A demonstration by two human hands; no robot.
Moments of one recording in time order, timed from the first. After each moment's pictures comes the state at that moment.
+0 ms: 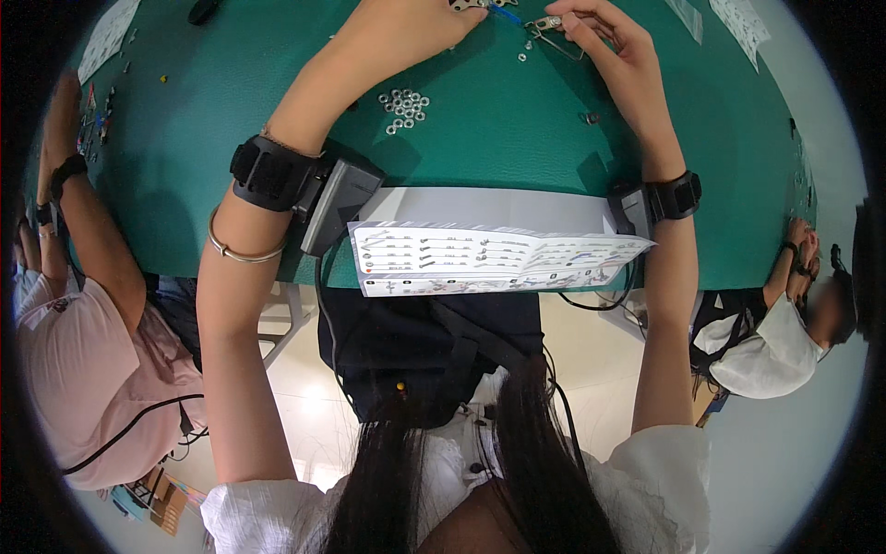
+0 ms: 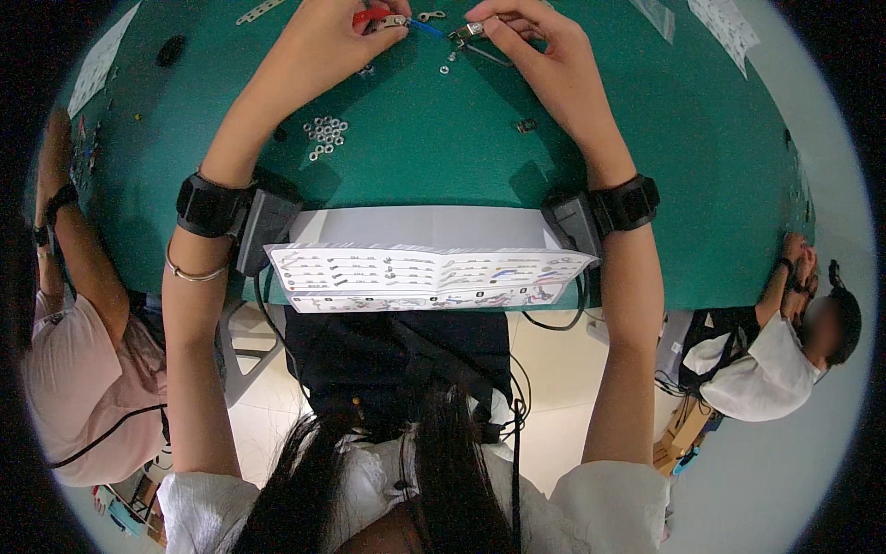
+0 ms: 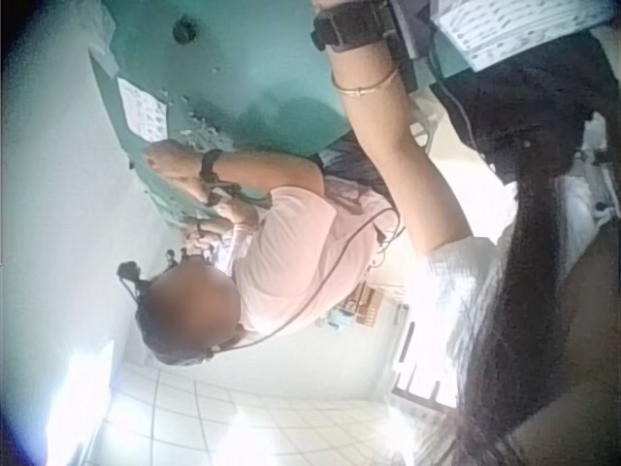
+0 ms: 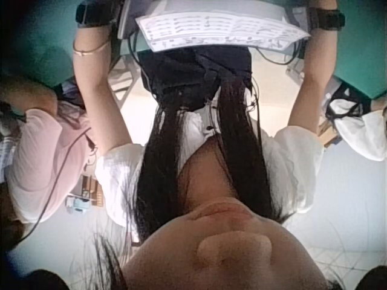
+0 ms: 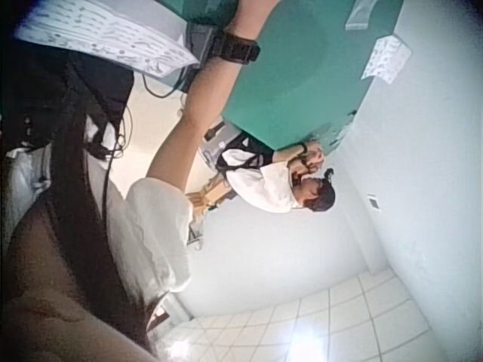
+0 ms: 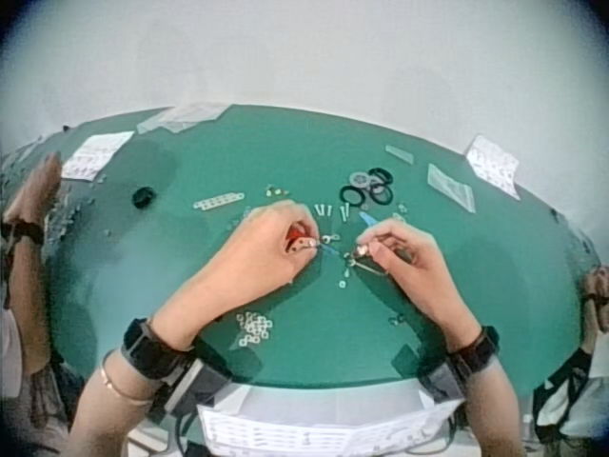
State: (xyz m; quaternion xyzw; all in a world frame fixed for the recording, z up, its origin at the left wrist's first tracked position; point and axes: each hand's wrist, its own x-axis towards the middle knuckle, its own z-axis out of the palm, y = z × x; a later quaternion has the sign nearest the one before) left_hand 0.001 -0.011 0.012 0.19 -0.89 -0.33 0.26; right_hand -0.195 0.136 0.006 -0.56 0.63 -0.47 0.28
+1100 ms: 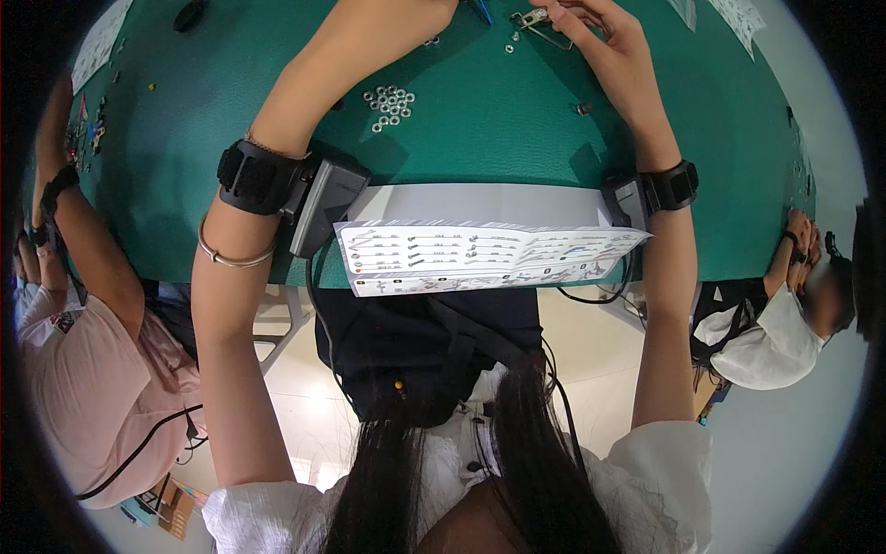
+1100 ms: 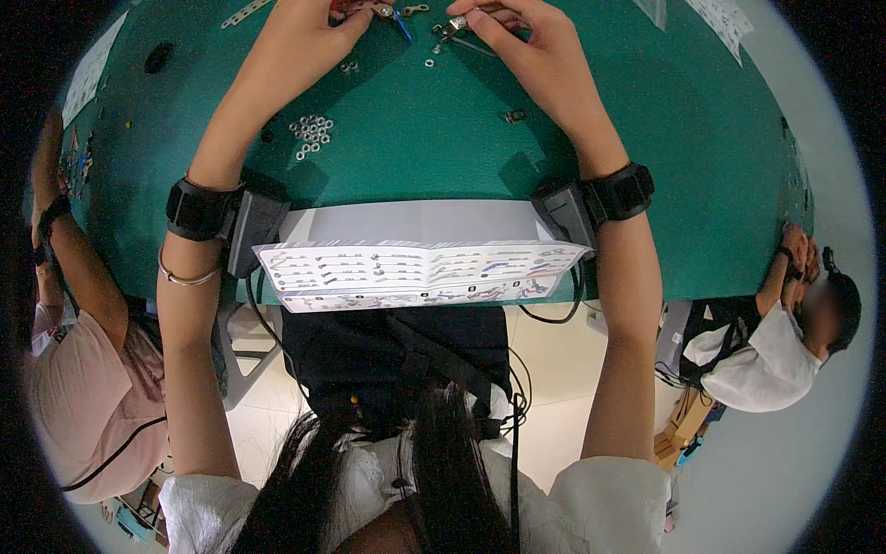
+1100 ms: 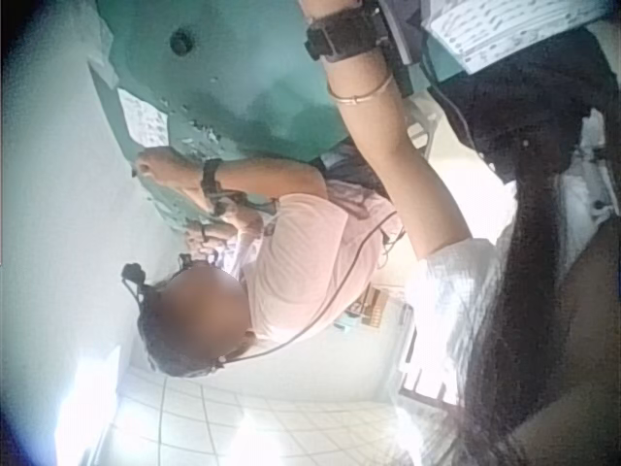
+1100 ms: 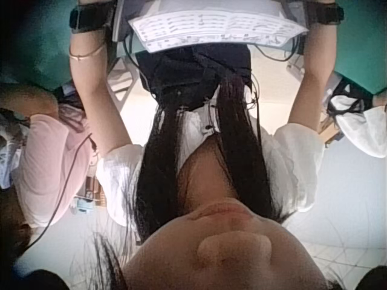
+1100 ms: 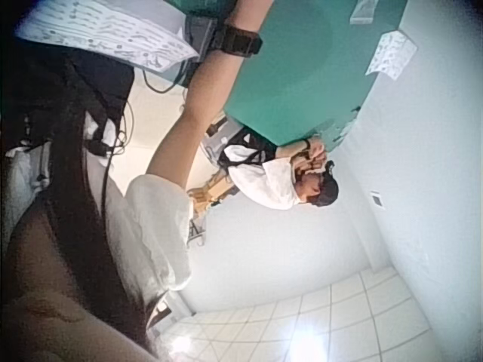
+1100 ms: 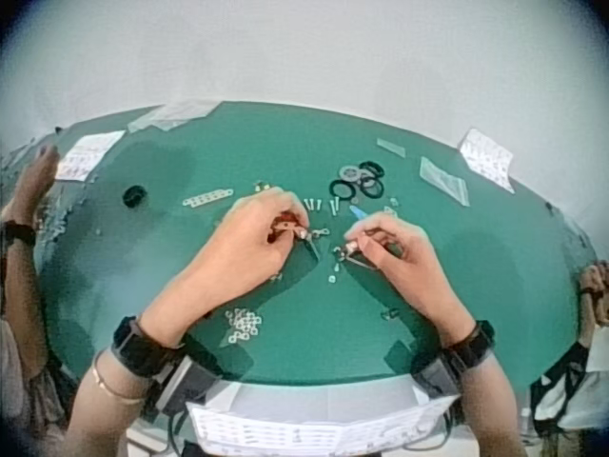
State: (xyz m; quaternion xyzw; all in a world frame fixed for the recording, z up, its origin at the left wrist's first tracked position) left_hand 0.000 -0.015 0.010 0.15 -0.88 -0.32 0.30; right_hand -0.196 0.134 0.007 -0.58 0.63 -0.45 0.25
